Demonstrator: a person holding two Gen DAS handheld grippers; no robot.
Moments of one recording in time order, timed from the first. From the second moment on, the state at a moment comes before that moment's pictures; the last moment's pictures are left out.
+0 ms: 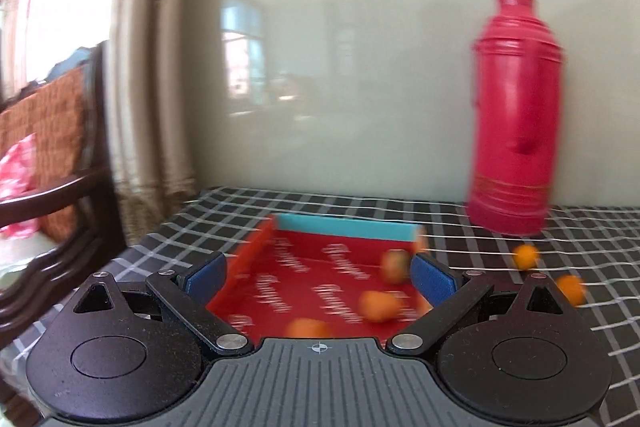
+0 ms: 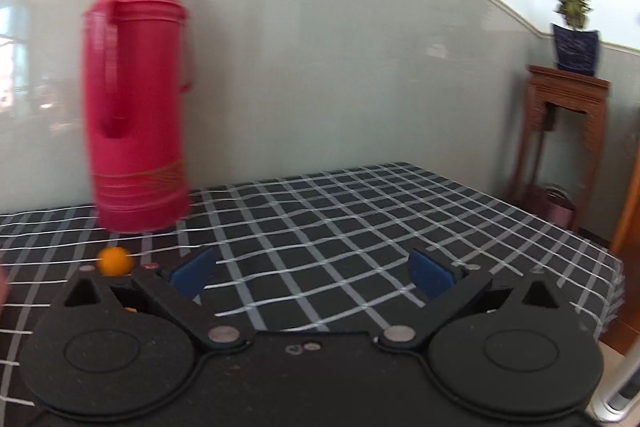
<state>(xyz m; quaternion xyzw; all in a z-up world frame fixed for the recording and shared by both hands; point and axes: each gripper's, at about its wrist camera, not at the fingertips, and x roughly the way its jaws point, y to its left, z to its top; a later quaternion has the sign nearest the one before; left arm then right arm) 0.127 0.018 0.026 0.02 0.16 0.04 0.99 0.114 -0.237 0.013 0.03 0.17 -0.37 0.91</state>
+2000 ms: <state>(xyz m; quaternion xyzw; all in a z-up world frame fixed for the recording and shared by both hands) 0.180 -0.140 -0.003 0.08 0.23 -0.10 0.96 0.061 -0.294 0.014 0.03 0.15 -0.37 0.91</state>
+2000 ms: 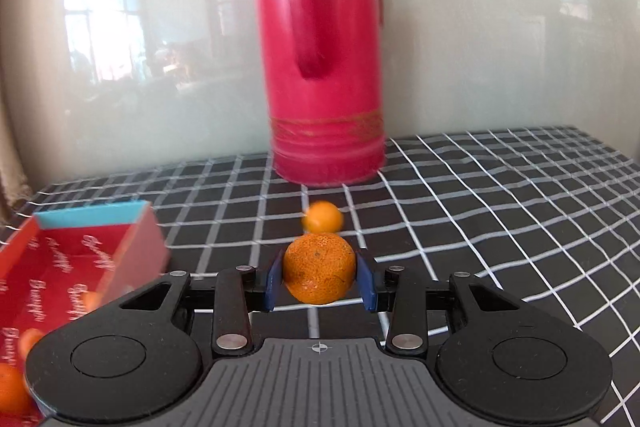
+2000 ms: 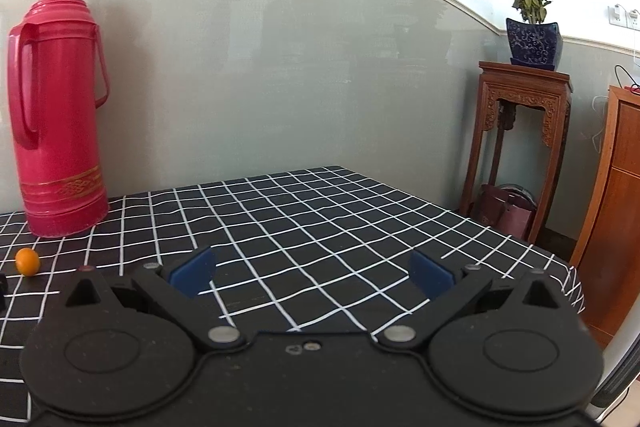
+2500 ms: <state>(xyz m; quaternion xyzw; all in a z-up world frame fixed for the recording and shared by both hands) 0.177 -0.018 0.013 0.05 0.23 0.06 0.97 0.075 -0.256 0.011 0.01 0.16 -0.32 0.93</state>
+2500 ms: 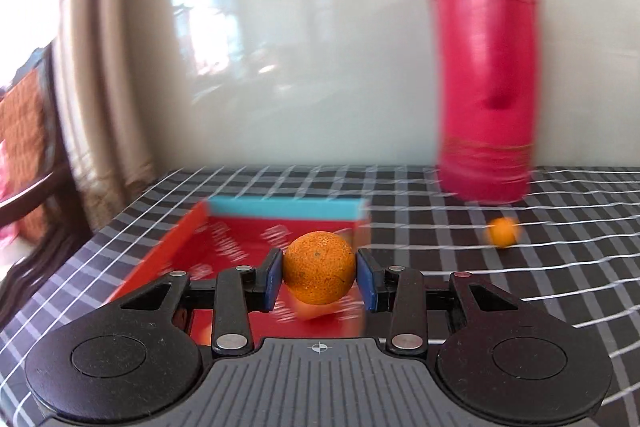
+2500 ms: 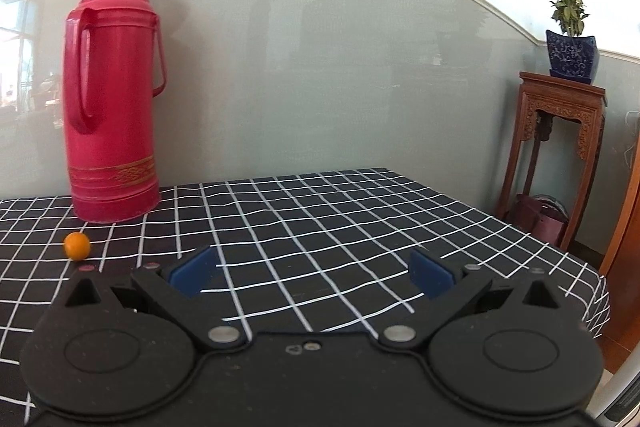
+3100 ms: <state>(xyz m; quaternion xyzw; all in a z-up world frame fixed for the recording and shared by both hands) 0.186 0.061 -0.001 -0.02 0.27 0.14 0.95 0.097 -0.207 0.008 -0.02 0.17 -0.25 0.95</state>
